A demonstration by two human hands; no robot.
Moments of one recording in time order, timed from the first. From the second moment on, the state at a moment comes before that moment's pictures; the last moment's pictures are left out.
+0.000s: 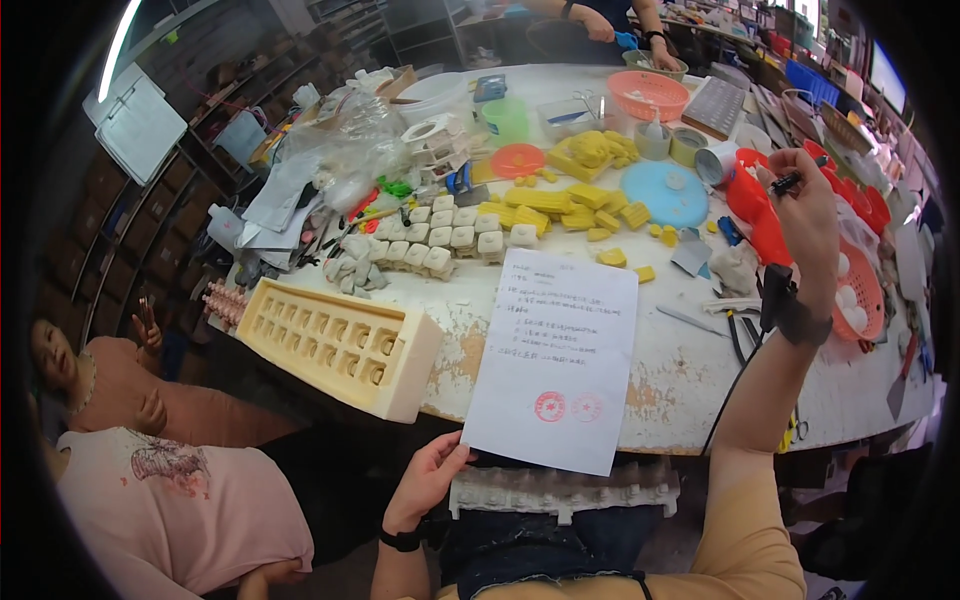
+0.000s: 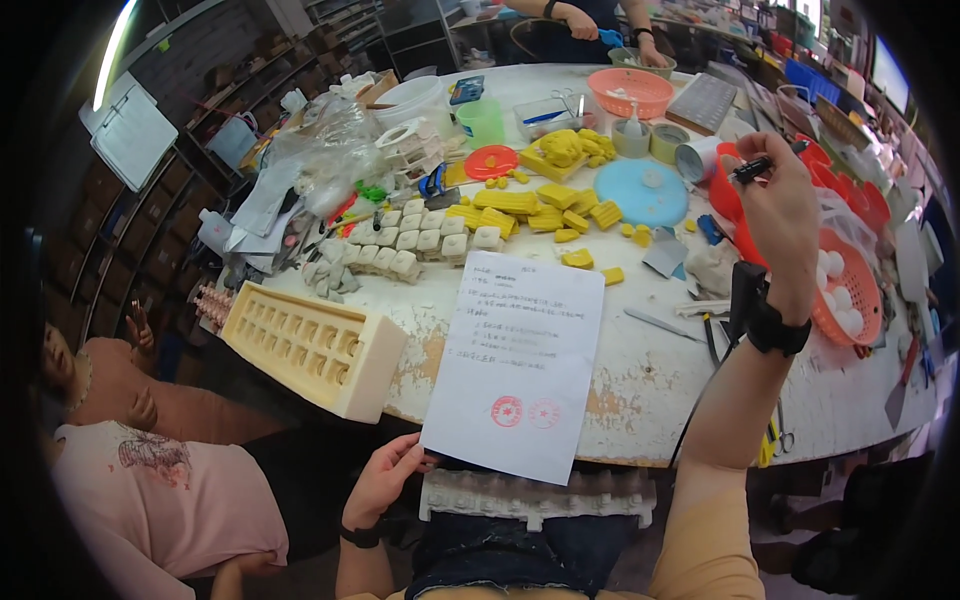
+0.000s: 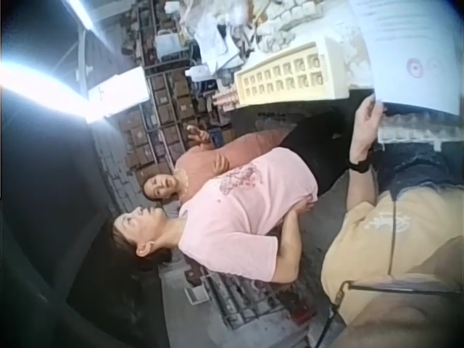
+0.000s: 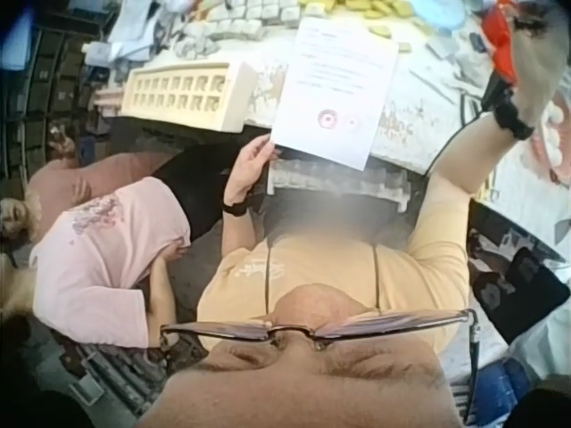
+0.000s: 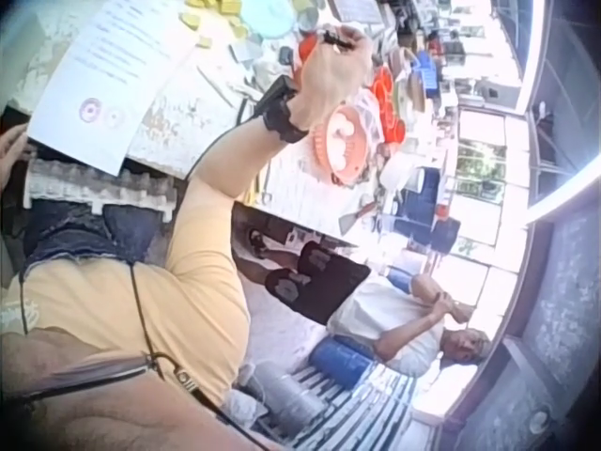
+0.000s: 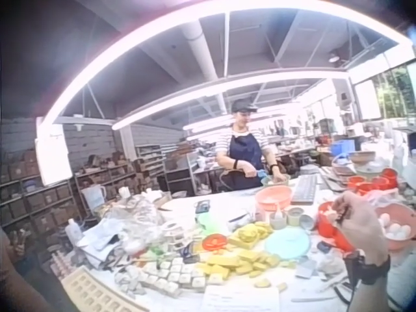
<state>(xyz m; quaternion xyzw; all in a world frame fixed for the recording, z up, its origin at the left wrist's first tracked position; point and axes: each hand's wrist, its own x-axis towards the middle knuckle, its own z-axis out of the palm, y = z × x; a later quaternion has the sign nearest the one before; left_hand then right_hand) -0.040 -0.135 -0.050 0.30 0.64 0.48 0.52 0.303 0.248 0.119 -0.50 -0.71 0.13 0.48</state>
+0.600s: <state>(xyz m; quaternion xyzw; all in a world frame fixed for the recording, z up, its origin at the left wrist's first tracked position) -0.040 -0.134 -0.051 0.31 0.64 0.47 0.52 0.301 0.248 0.119 -0.49 -0.71 0.13 0.49</state>
